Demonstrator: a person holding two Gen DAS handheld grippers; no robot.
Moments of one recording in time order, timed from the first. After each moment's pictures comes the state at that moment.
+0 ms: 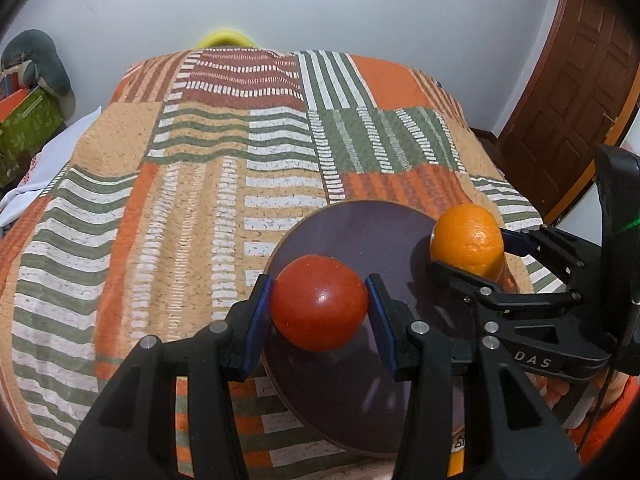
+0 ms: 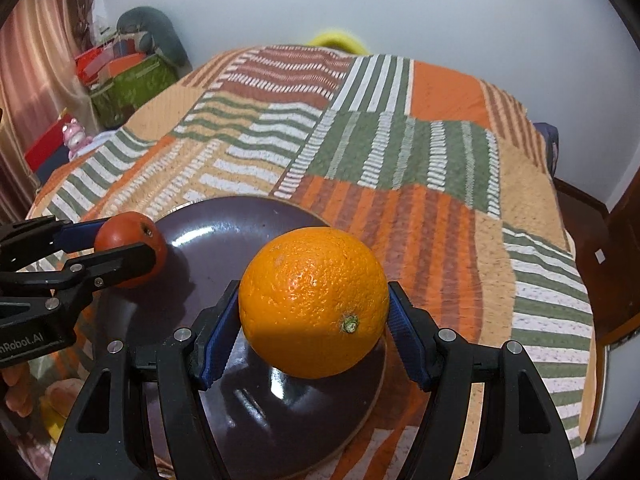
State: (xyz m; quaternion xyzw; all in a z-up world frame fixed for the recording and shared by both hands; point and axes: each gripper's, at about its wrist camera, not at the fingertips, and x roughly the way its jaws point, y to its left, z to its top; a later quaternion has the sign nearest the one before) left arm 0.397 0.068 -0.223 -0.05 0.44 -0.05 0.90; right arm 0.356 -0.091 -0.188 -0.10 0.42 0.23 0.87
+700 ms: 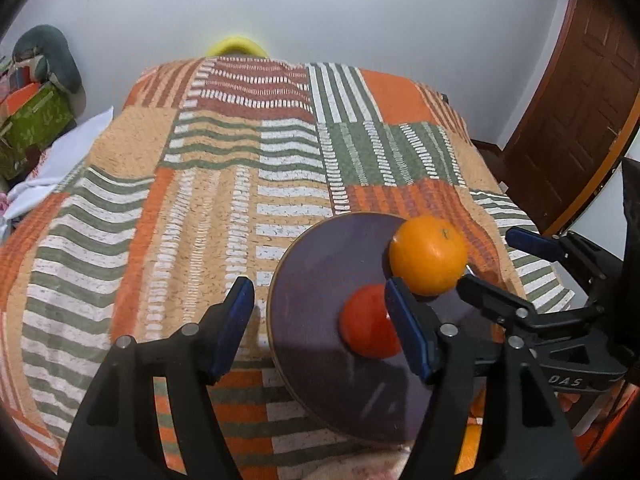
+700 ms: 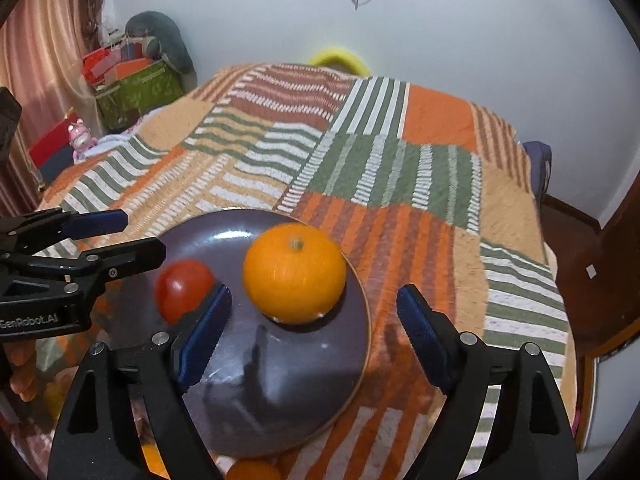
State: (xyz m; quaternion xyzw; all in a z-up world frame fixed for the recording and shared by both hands) left arm 0.382 0.074 -0.205 -0.06 0.42 -0.04 0.90; right arm 0.336 -0.100 -0.161 -0.10 0.39 0.23 0.89
